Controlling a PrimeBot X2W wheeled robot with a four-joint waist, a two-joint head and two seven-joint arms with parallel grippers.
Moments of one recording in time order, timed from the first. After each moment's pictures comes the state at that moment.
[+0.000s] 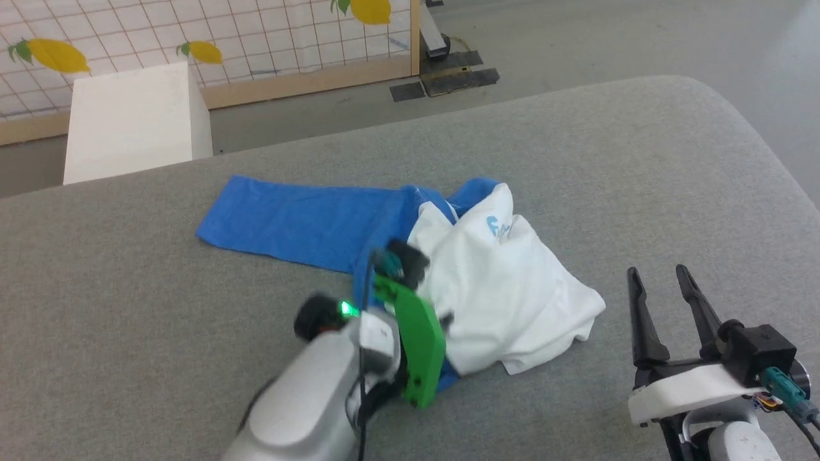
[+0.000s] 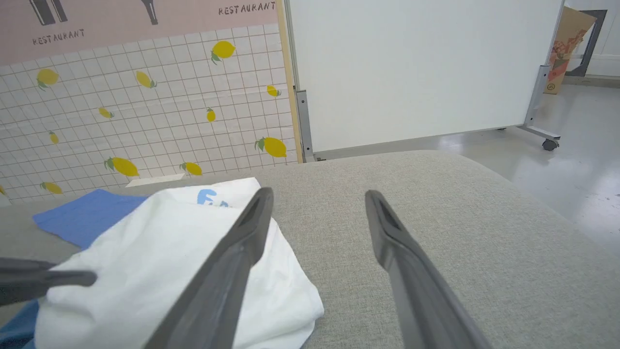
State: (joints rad) left arm -0.50 0.09 -0.63 0.42 -0.53 -0.11 0.45; right arm -0.05 -0.05 -0.04 0.16 0.14 0.13 -0.26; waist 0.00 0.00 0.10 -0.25
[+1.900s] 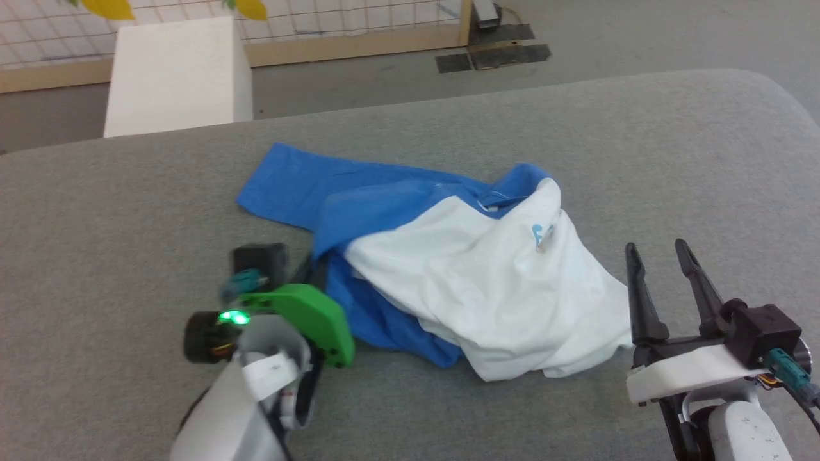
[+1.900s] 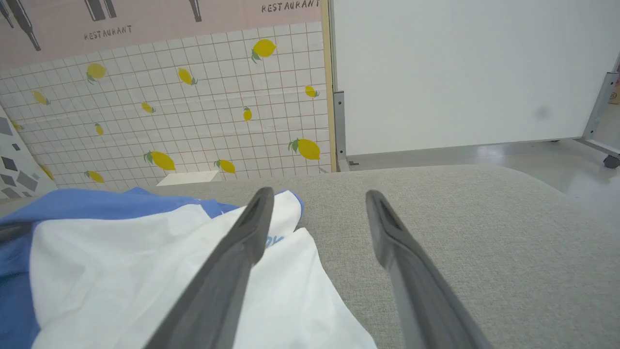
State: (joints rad) left arm -0.34 0.18 -0.43 0.28 -0.49 0.19 0.08; right arm -0.10 -0.05 -0.03 0.14 0.14 0.13 -0.26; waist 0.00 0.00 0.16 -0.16
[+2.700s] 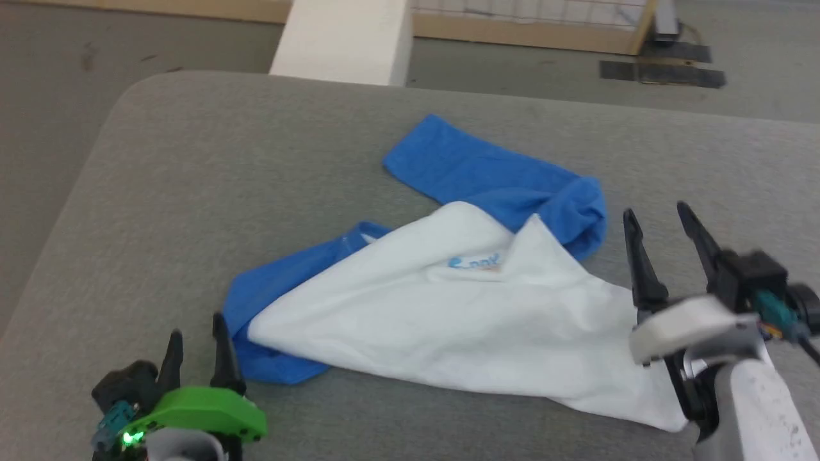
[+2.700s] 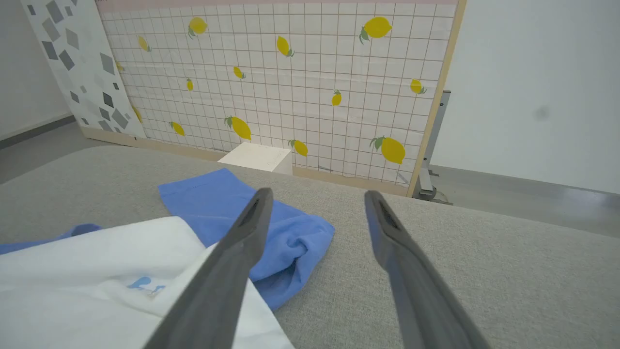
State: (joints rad) left arm 0.01 0.22 -0.17 0.11 -0.62 0.26 -0.22; right arm -0.18 -0.05 -0.04 0.09 0.02 0.13 -0.09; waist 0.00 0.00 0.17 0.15
